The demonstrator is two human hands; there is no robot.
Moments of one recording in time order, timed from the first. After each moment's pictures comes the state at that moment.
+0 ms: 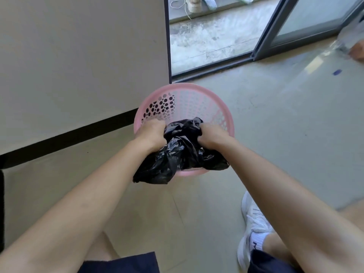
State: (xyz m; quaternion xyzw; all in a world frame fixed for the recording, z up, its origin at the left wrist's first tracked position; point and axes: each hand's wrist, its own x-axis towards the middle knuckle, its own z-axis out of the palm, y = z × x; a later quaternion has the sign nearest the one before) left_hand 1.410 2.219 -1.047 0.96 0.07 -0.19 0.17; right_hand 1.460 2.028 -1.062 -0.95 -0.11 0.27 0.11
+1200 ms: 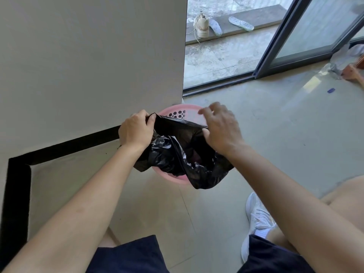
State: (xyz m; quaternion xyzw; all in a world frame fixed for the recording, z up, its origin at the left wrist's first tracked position) left_hand 1.358 2.283 -1.003 0.95 0.20 0.13 0.18; right_hand 1.402 2.042 -0.968 -0.96 -0.27 -0.08 0.08
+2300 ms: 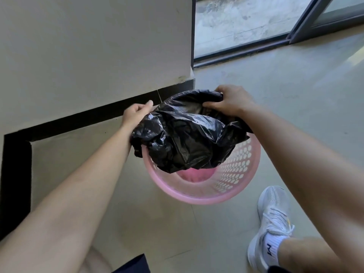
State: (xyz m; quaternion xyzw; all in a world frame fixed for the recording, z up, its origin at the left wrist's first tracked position) left_hand 1.385 2.290 -1.069 0.78 0.38 -0.06 0.50; right_hand 1.515 2.033 -1.062 -0.95 -0.17 0.17 0.20
